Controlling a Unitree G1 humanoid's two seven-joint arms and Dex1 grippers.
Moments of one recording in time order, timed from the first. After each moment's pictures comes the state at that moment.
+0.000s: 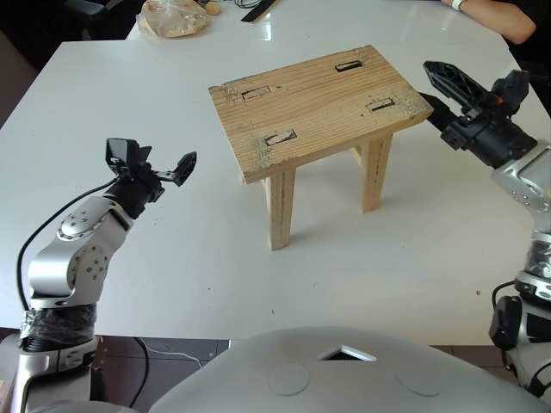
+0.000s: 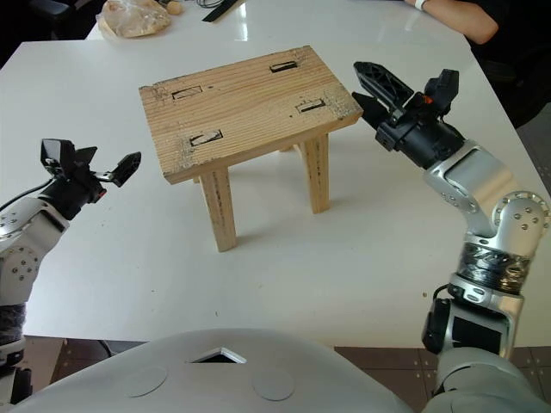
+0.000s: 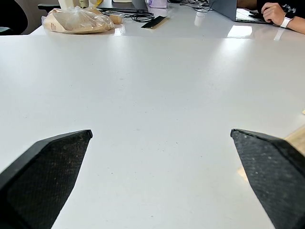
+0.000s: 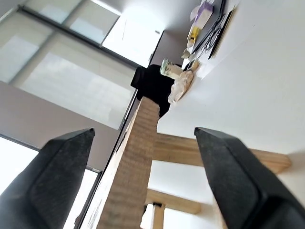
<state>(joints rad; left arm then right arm) 0.07 0.65 0.20 -0.22 -0.67 0.48 -0.21 -0.29 -0.54 -0.37 -0.07 1.88 0.84 -0.22</state>
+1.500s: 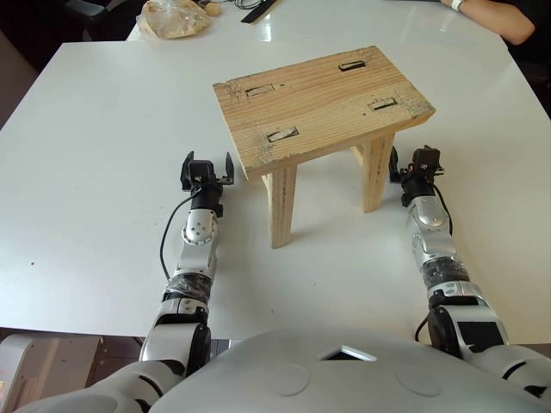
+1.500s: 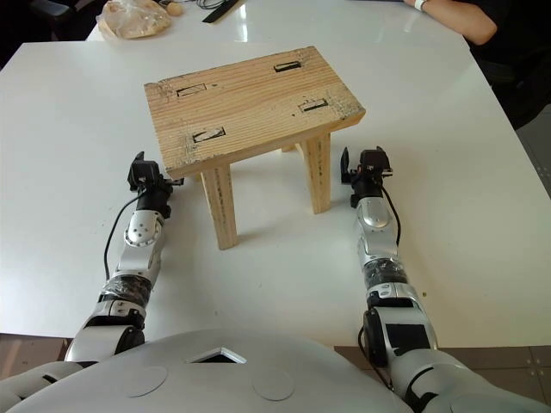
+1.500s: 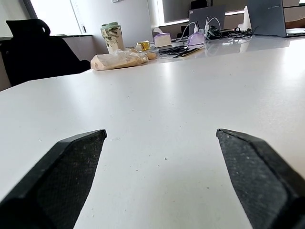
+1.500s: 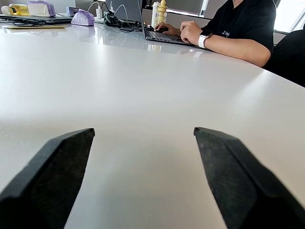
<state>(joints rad) -0.16 0.14 0.06 0.61 0.00 -0.42 0.07 -0.28 -0.22 -0.04 0.72 0.08 -0.31 -0.01</state>
